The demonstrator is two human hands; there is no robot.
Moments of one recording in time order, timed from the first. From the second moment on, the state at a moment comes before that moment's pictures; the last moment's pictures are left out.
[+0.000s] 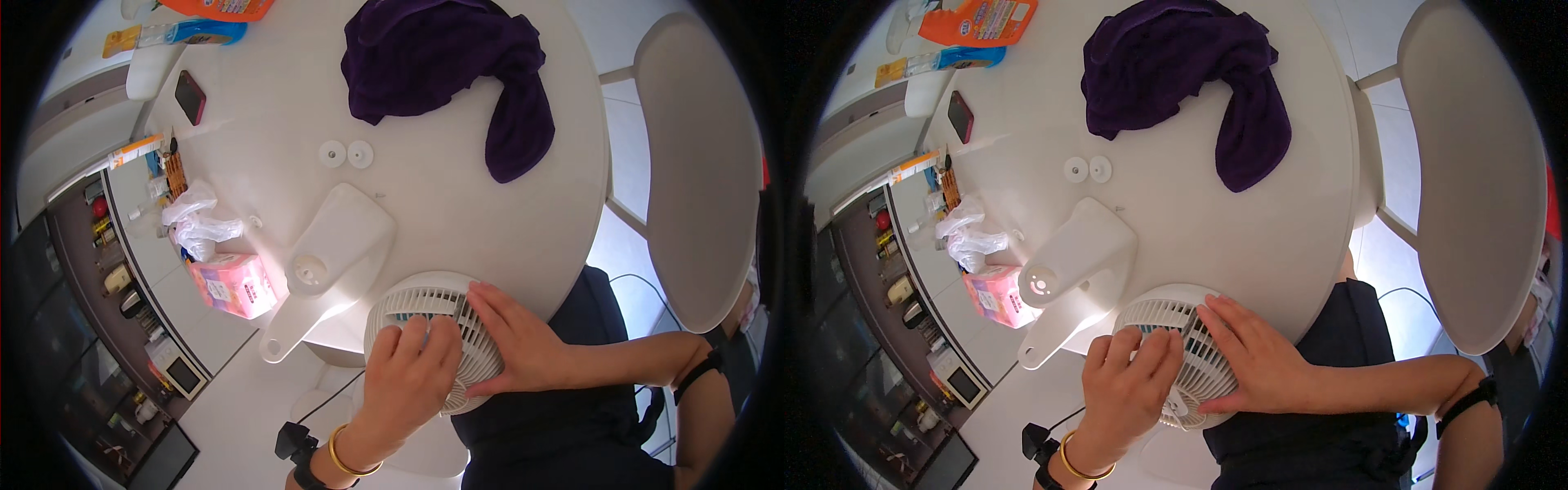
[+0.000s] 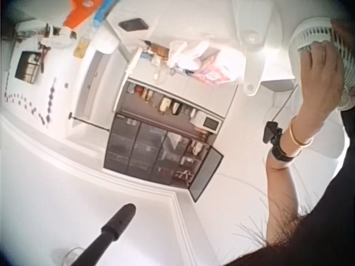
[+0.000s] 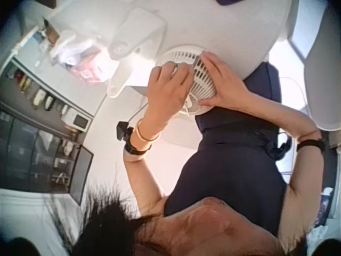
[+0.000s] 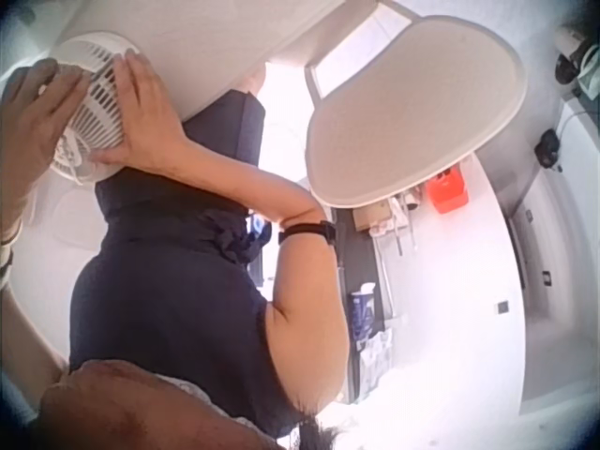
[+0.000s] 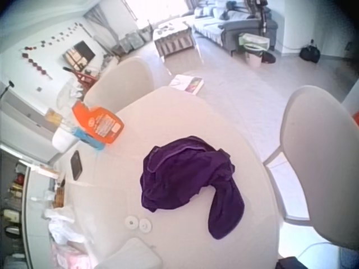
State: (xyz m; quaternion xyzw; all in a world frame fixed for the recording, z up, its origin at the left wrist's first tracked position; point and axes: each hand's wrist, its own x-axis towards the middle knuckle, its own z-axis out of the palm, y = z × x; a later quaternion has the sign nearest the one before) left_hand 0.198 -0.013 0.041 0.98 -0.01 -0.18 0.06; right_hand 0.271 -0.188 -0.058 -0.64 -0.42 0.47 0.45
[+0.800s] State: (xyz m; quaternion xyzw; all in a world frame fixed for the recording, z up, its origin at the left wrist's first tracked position) left_hand 0.196 -0.008 0.035 0.95 -0.19 -0.21 -0.12; right_hand 0.273 -0.188 -0.055 -0.65 -0.44 0.46 0.42
